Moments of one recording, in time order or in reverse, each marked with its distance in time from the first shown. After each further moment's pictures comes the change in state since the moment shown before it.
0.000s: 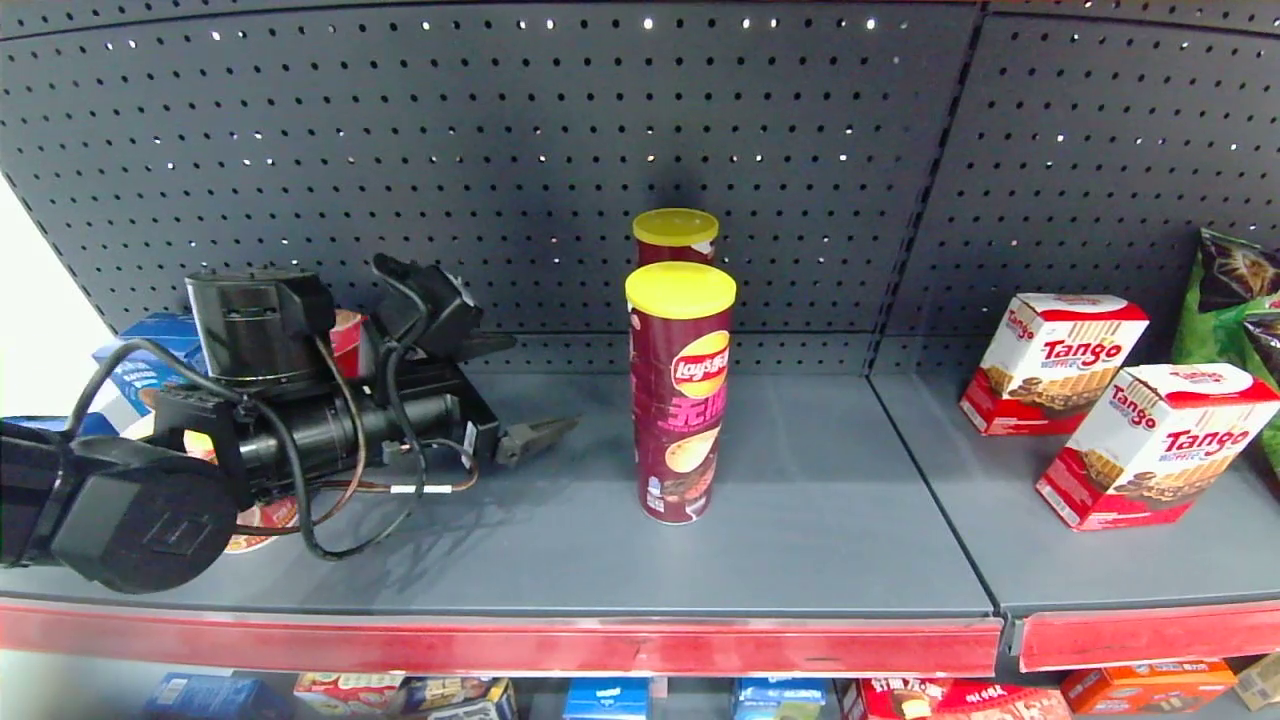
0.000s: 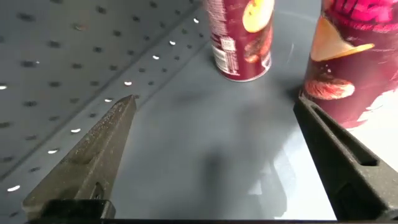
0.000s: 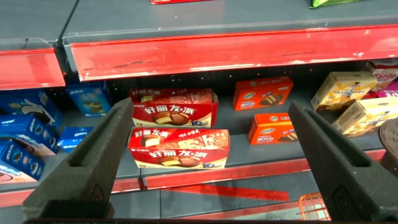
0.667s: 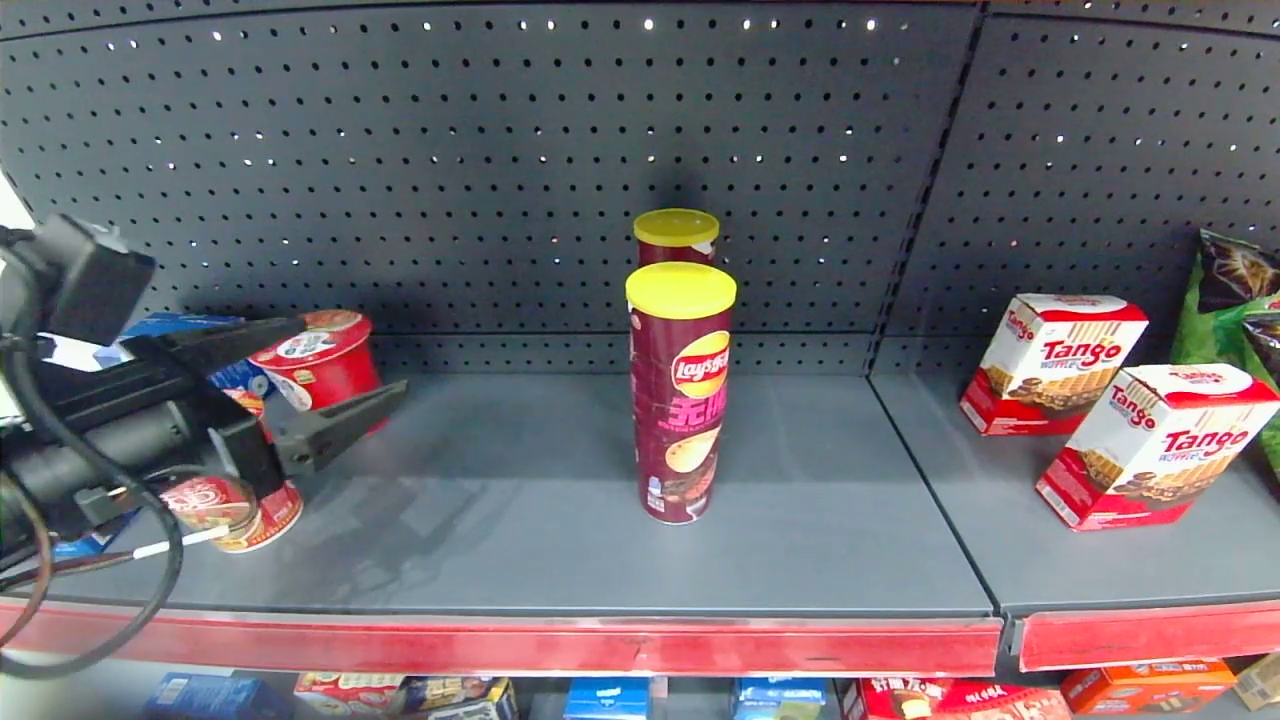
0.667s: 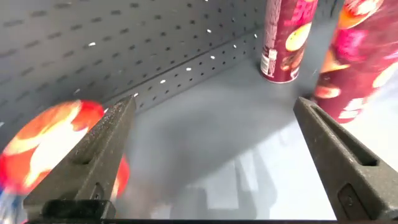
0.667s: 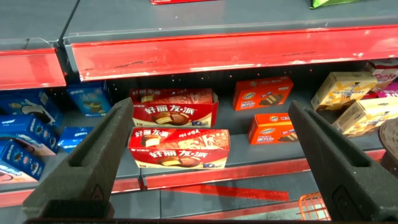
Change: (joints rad) left arm 0.181 -0.465 0.288 0.005 0.056 -0.224; right arm 0.000 0.000 0.000 0.000 0.000 0.000
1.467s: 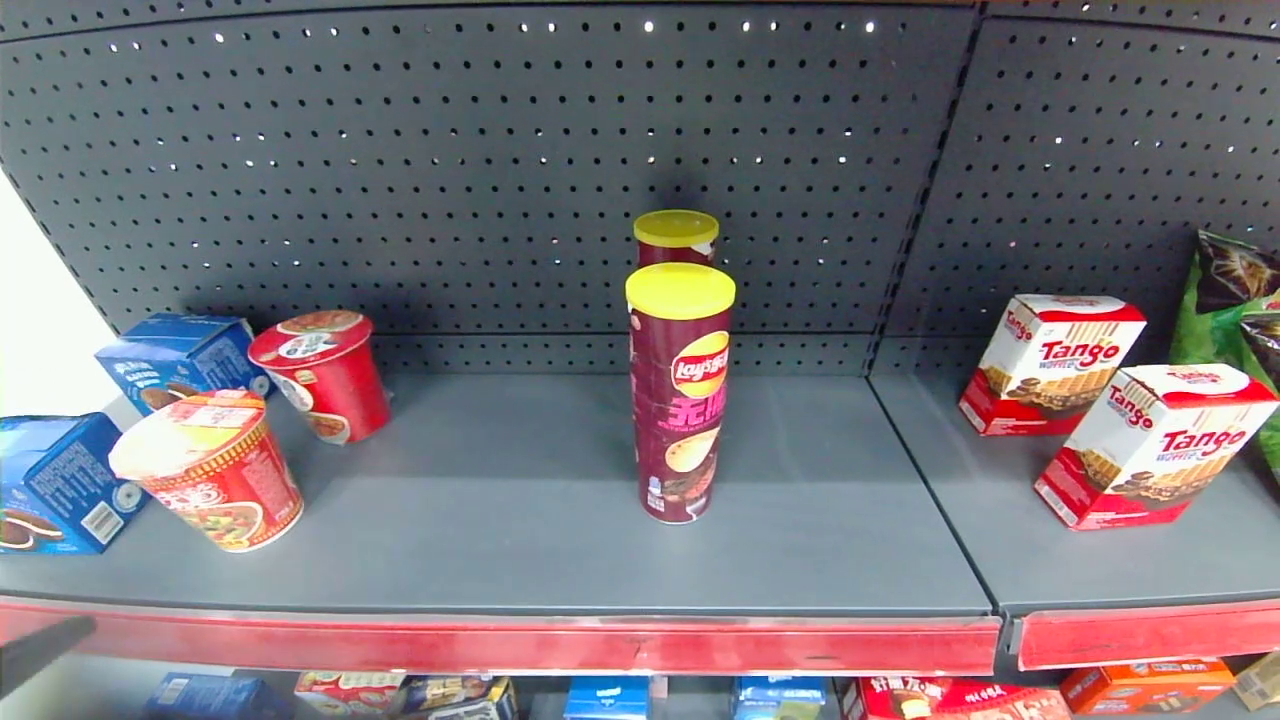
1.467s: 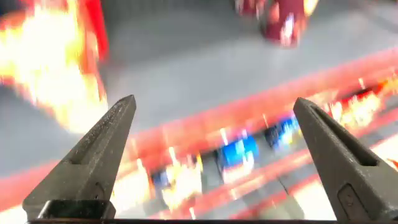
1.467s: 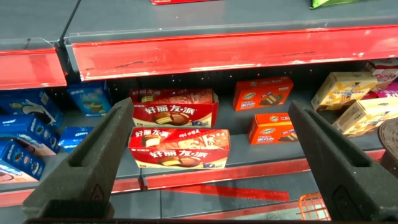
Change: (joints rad) left arm -0.049 -0.753 0.287 0.573 0.137 -0.141; right arm 0.000 0.000 0.000 0.000 0.000 0.000
